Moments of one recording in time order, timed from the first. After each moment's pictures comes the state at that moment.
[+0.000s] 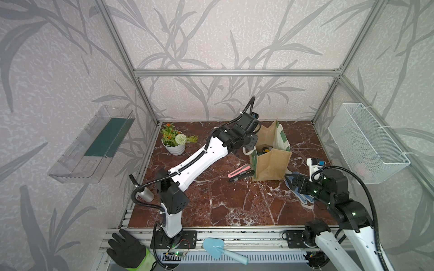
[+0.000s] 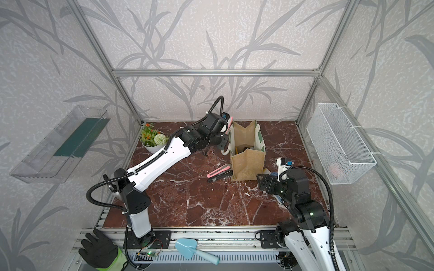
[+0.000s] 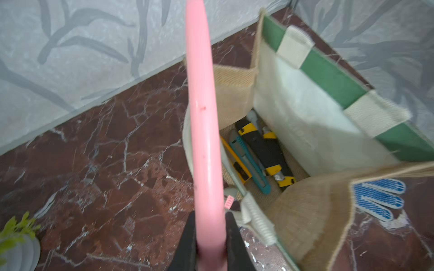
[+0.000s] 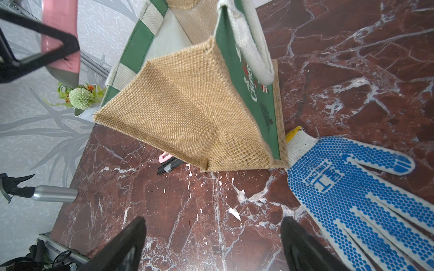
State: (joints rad) left arm -0.81 1.89 2.06 -0.91 -0.20 -0.18; right arm 0.20 0.51 0.73 -0.81 -0.23 0.44
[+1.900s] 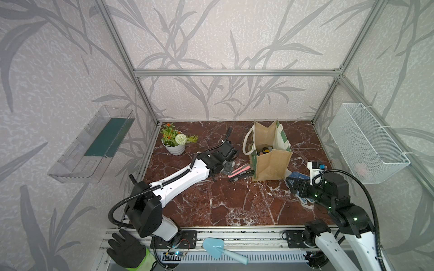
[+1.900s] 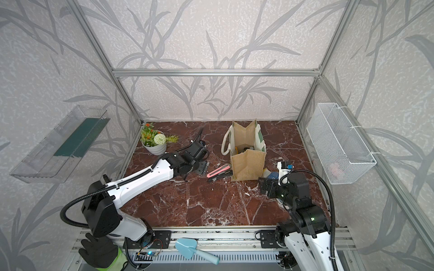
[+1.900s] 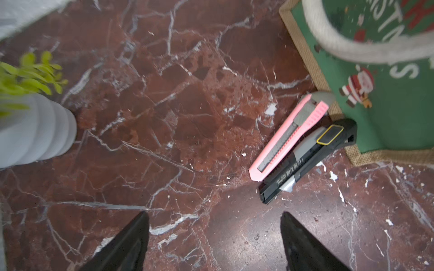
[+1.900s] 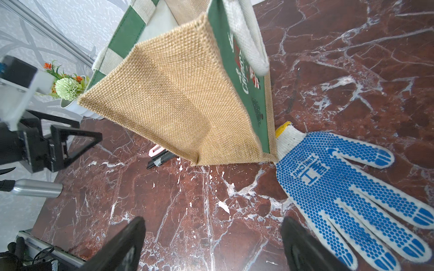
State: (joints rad) left arm -0.76 1.52 1.20 -0.74 -0.32 -0.31; right arm 0.20 0.46 0.71 -0.86 -0.20 0.40
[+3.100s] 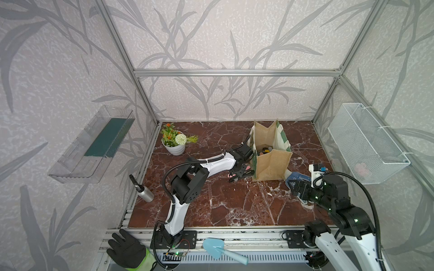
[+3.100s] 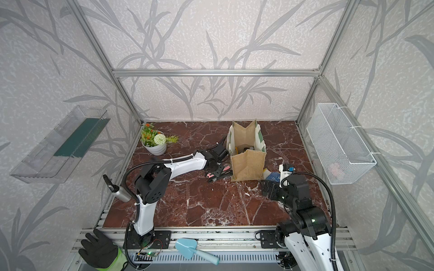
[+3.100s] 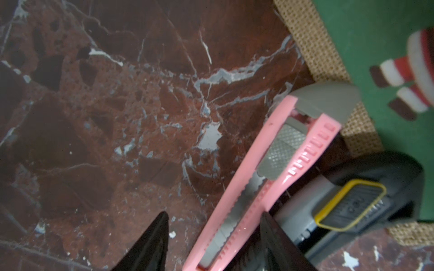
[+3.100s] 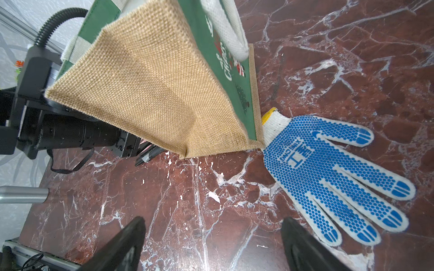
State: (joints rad) left arm -0.77 2.07 1.49 -0.68 -0.20 -0.22; right arm 0.20 0.45 0.71 -0.92 -0.15 0.42
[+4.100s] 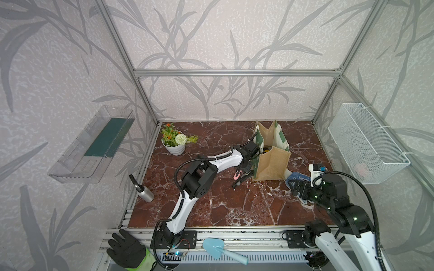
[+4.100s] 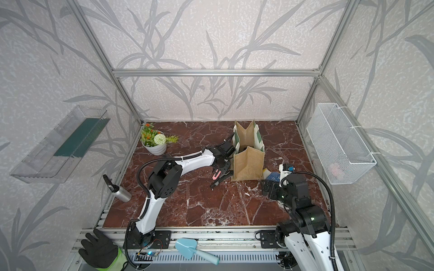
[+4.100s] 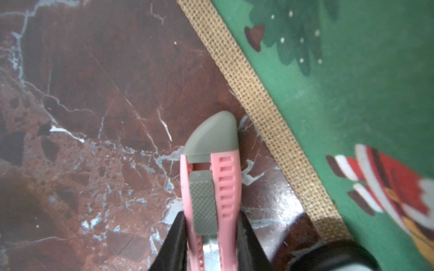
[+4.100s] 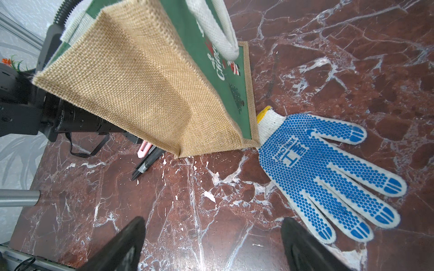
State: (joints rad) left arm -0.77 2.22 1.68 -0.70 -0.19 -0.19; right arm 0.20 0.46 0.71 -0.93 -0.13 0.42
